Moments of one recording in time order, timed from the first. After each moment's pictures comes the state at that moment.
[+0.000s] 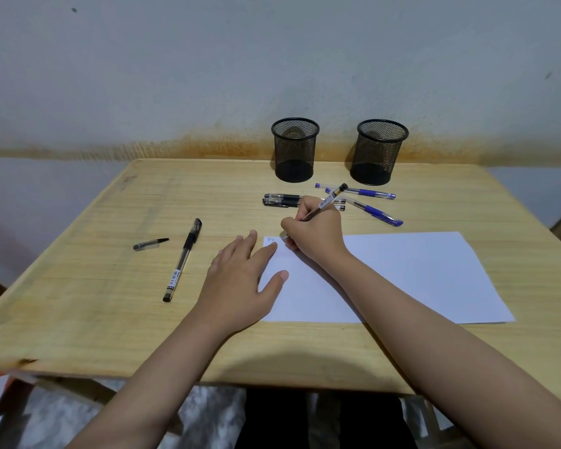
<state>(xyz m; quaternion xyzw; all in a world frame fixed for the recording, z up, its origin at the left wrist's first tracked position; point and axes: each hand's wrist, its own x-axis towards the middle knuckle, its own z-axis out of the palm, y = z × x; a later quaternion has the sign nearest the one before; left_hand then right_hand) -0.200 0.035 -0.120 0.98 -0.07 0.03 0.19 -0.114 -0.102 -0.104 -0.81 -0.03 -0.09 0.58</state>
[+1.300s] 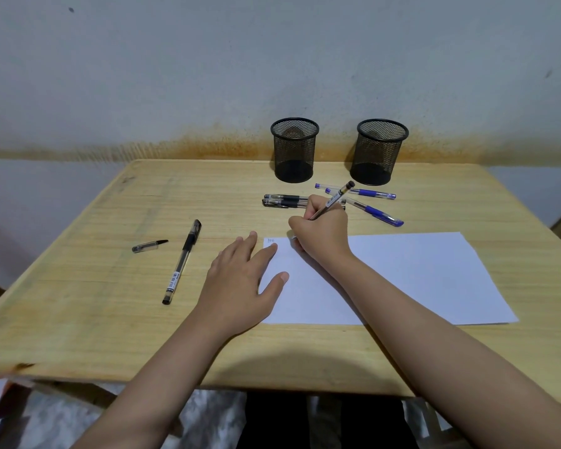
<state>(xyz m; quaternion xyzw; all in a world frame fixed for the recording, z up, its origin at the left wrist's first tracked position) -0.201 0.035 -0.119 0.98 -0.07 0.03 0.19 -0.114 -0.105 -0.103 -0.81 0.00 -0.12 0.57</state>
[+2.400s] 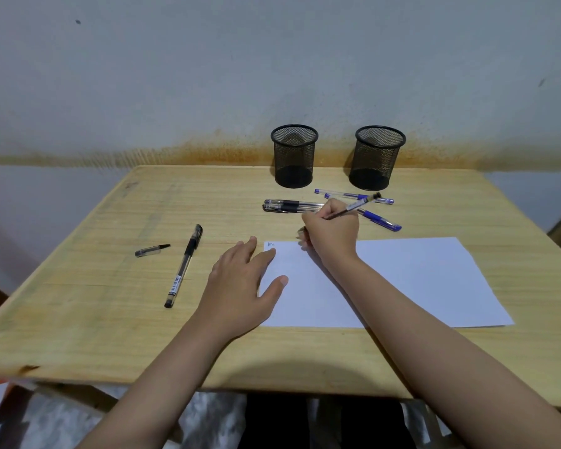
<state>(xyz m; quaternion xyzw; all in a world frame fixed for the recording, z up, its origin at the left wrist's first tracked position) -0.201 0.037 -0.120 0.97 -0.08 0.07 0.22 -0.112 -0.111 -0.100 -0.70 0.10 -0.11 0.70</state>
